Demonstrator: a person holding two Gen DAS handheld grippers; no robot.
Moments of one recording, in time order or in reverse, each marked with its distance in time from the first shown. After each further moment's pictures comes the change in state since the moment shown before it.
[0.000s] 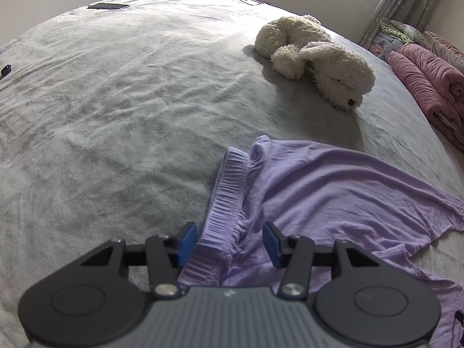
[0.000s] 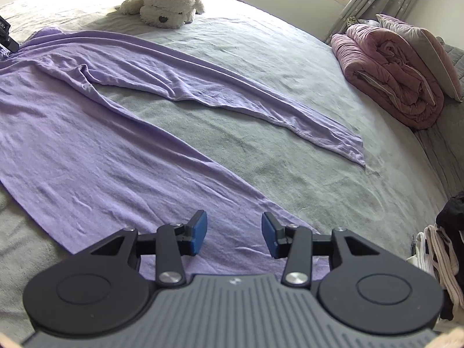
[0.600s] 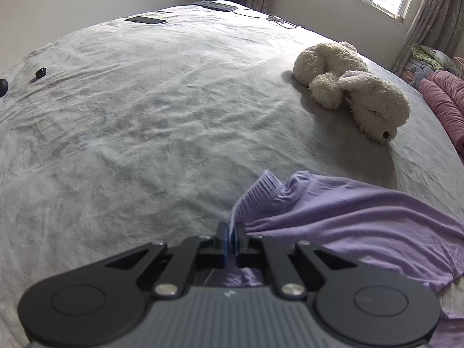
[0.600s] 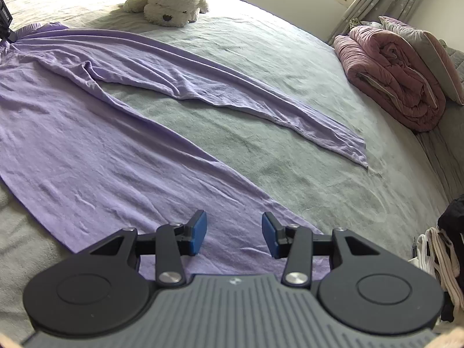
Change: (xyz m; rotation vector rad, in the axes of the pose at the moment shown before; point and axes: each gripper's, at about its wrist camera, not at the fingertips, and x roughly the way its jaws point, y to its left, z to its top) left arm 0.003 0.009 0.008 -0.071 -0.076 0.124; right arm 0.002 0.004 0.000 -0.011 0.004 0.000
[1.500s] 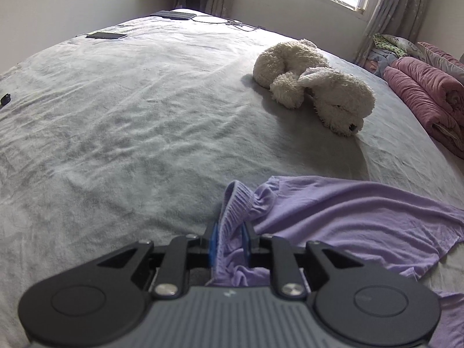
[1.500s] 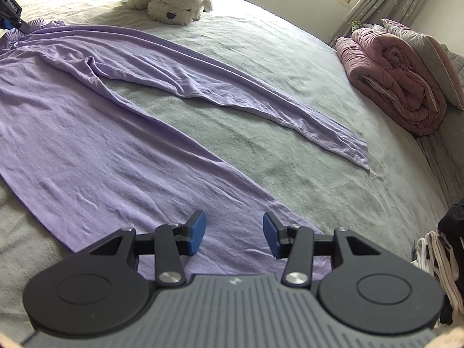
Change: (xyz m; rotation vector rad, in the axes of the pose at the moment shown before) left arm -0.008 -0.012 0.004 0.140 -0.063 -0.119; right arm 0.002 0.005 0.001 -0.019 0.002 -0.011
